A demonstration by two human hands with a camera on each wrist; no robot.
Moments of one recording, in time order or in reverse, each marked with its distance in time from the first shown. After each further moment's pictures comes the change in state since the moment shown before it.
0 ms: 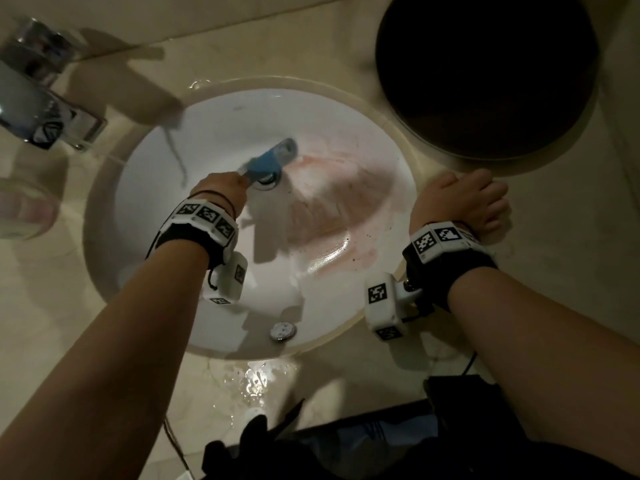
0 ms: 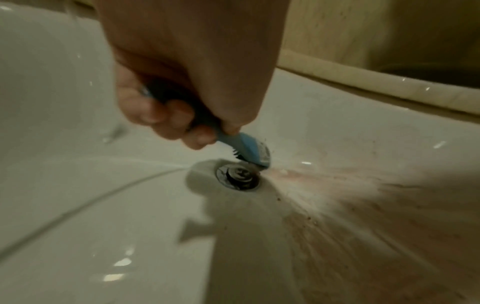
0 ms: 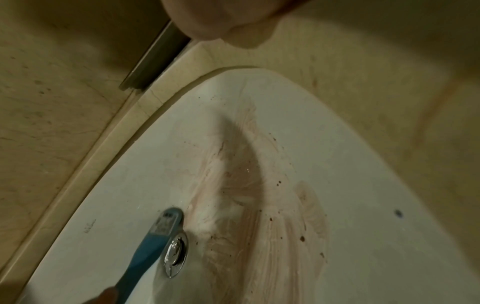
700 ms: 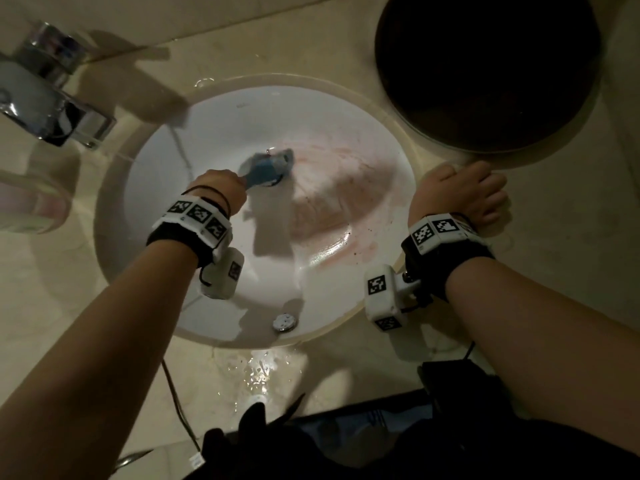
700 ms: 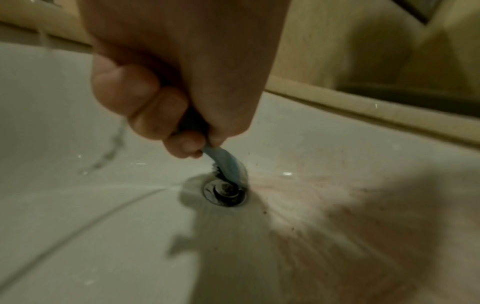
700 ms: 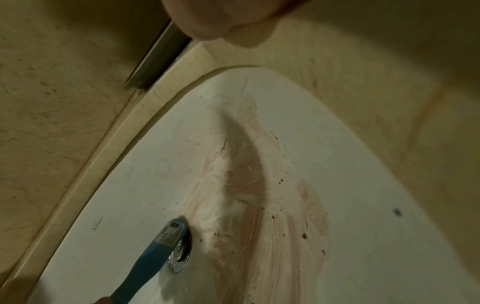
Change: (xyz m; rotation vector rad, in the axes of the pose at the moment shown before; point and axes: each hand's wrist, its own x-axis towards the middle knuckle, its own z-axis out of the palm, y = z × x) left_hand -0.019 0.000 -0.016 0.050 -0.067 -0.033; right_hand 0.002 0.000 0.002 0.018 0.004 0.006
